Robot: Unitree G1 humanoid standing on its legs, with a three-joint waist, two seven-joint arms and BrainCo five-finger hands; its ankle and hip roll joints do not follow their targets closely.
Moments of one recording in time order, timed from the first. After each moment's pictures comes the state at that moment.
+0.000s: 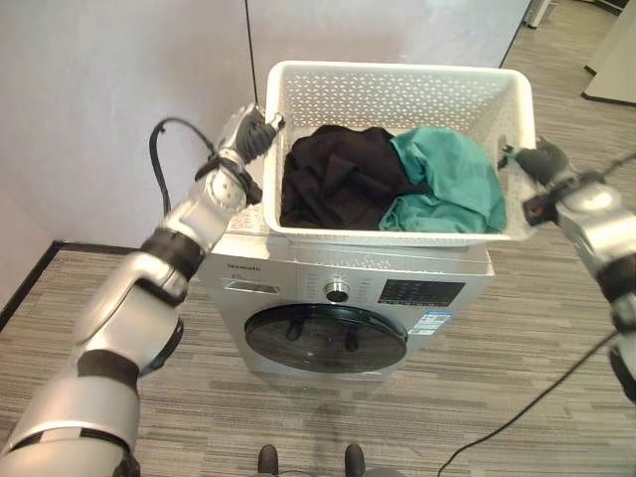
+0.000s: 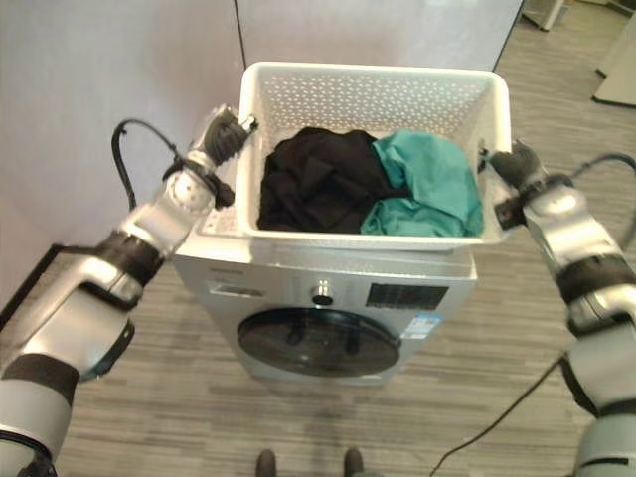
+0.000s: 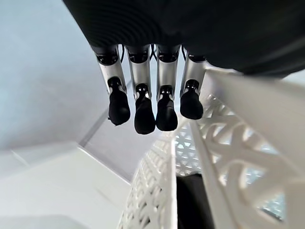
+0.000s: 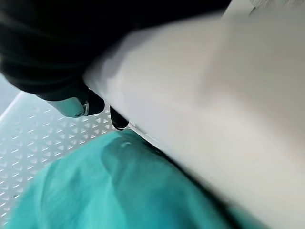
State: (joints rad) left arm -1.27 0.54 -0.72 0.90 -0.07 -0.01 0.26; right arm -1.11 -0.90 0.65 0.86 0.49 0.13 0.01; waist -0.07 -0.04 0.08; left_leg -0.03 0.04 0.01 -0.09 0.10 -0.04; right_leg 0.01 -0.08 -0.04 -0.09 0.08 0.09
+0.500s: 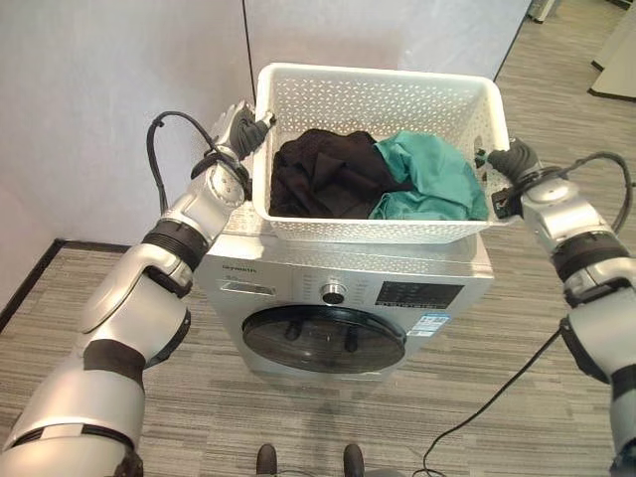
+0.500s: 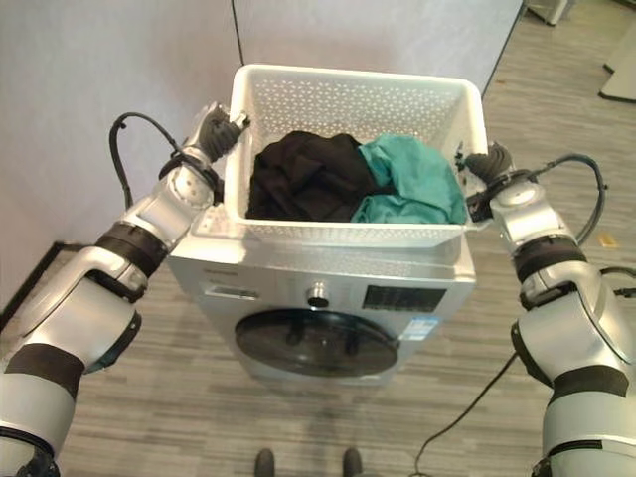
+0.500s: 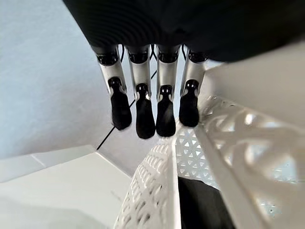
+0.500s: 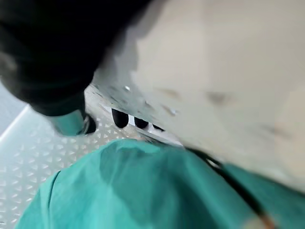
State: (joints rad) left arm -1.26 0.48 -0.73 1.01 -0.08 0.00 0.29; right arm -1.19 -0.71 0.62 1.11 0.46 0.12 -0.03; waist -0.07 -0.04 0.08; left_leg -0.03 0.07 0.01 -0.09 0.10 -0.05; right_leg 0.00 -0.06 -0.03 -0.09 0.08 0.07
